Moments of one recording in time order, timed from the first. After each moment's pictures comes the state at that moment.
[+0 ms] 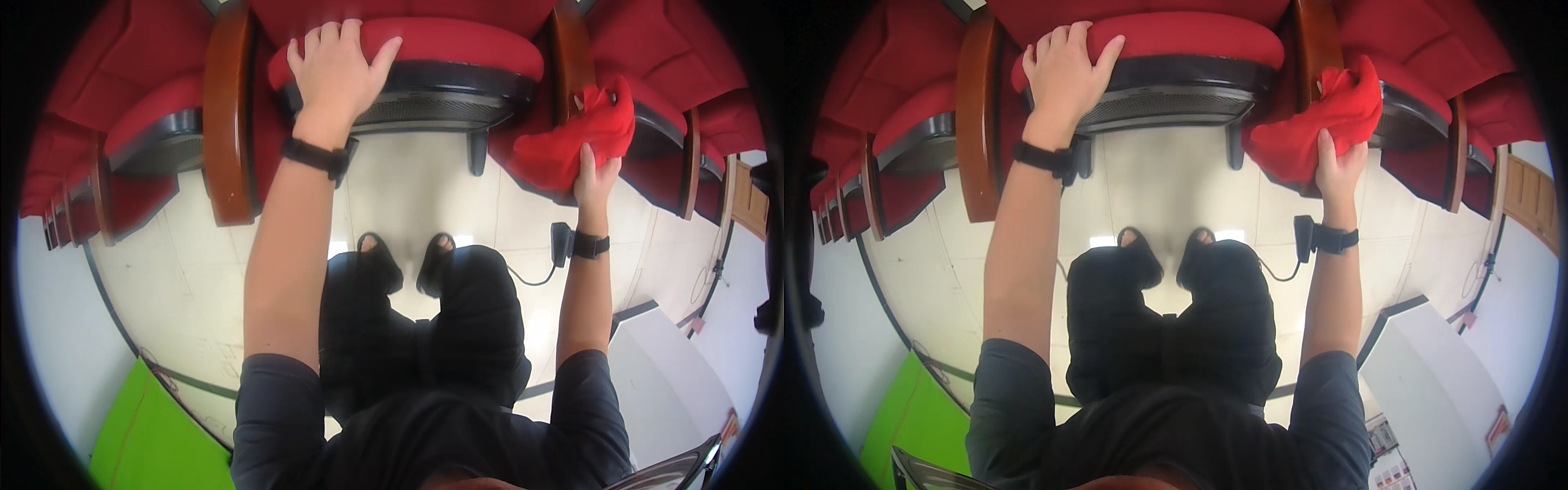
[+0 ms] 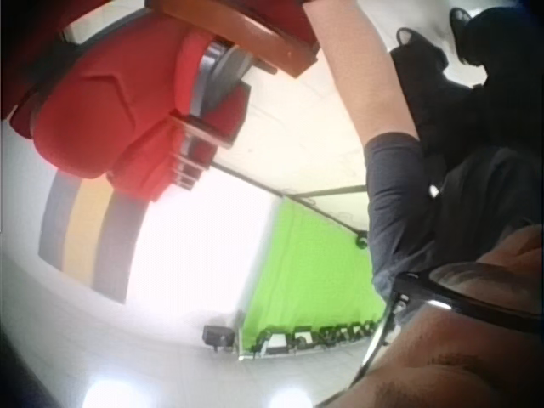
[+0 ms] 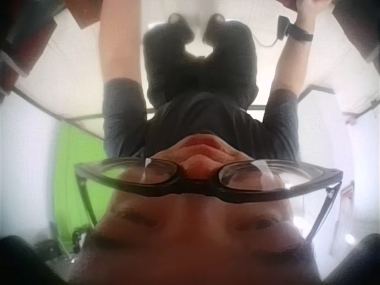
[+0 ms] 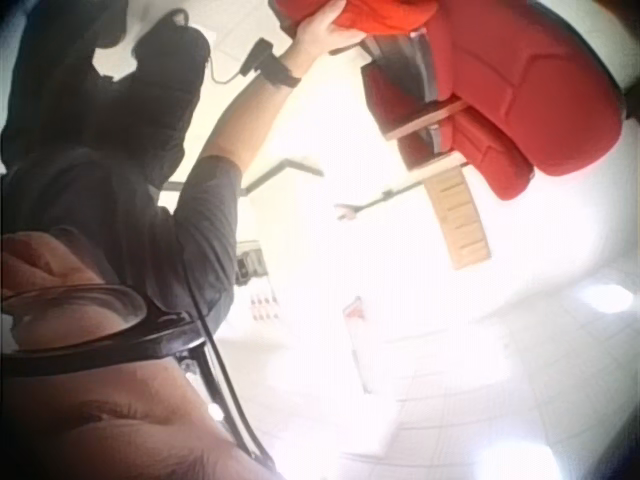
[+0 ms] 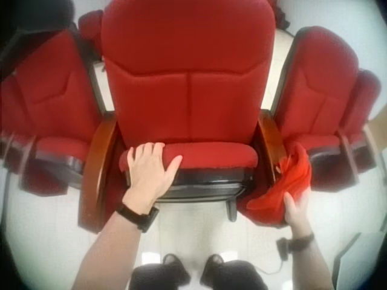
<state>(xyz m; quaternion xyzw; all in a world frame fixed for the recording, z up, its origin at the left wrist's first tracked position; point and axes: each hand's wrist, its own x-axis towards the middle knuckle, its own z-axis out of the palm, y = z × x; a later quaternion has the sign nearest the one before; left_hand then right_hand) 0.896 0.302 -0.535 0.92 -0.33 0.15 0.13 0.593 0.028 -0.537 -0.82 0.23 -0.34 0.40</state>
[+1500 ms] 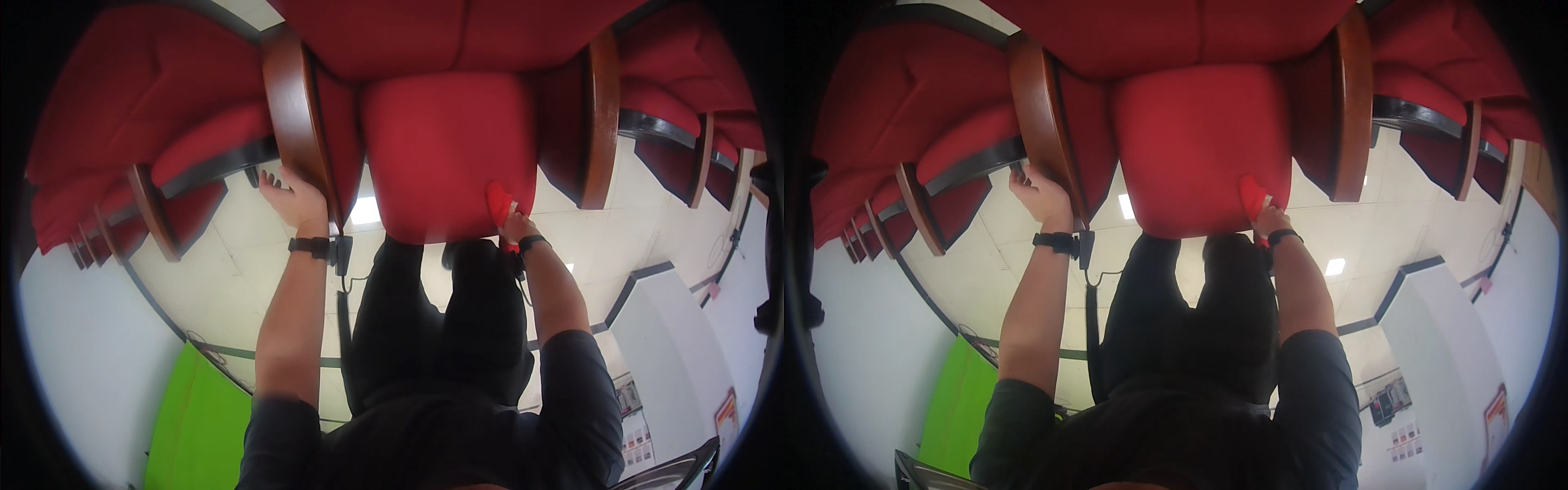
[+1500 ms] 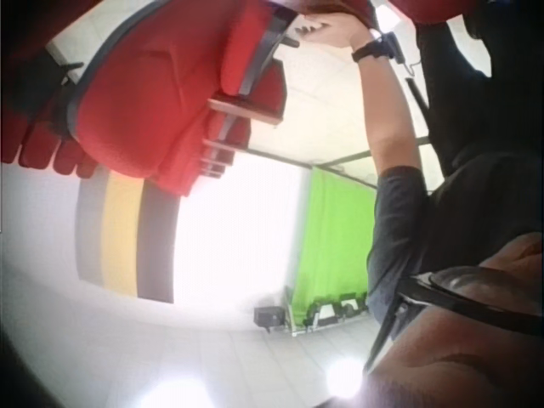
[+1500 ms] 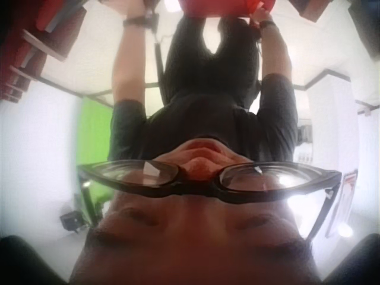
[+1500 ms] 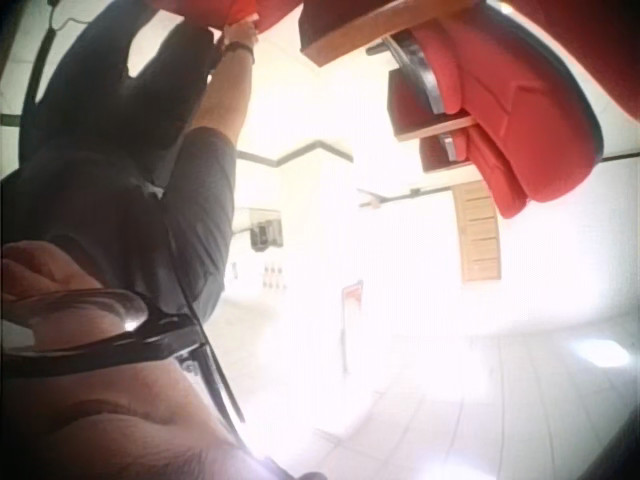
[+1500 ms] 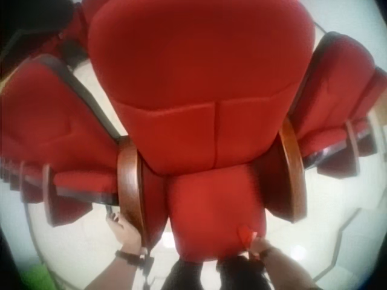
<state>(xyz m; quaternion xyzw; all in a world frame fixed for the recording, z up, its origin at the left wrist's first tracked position) 0.912 0.498 -0.529 0.92 0.17 0.00 0.34 0.539 0.204 -0.644 -0.76 0.30 0.56 0.17</state>
